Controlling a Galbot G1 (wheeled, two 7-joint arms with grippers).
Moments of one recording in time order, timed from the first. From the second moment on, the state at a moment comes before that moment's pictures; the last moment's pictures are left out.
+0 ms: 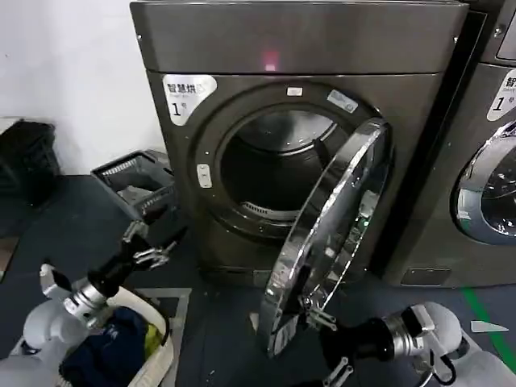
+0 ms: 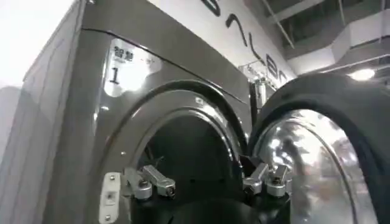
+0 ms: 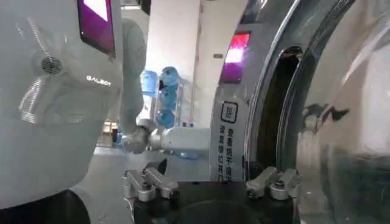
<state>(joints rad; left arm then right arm) 1.16 -0.85 -0.54 -1.81 -0.97 -0.20 0.74 -1.09 0.80 0.30 1.88 0.79 0.13 -1.35</state>
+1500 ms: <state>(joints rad) 0.86 -0.83 0.07 -1.82 -0.89 -0.22 0.75 -1.43 1.06 1.39 1.73 0.74 0.15 -1.02</state>
